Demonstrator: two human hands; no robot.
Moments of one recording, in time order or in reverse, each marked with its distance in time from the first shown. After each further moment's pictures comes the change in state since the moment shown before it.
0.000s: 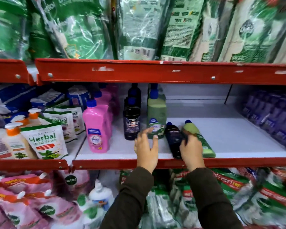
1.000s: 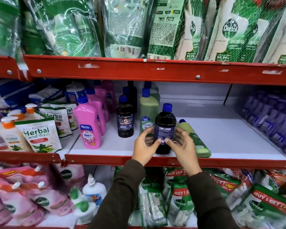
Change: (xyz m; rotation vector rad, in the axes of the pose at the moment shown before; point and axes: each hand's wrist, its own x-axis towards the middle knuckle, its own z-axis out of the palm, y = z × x) left_hand 0.001 0.002 0.027 -0.294 -0.226 -0.081; right_hand -0.002 0.024 -0.024 0.640 -0.242 -0.113
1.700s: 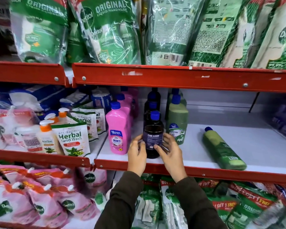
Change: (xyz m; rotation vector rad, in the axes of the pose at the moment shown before) left_hand -0.002 -0.017 -0.112 0.028 0.311 0.046; right_hand -0.001 0.005 0.141 0.073 -0.084 -0.079
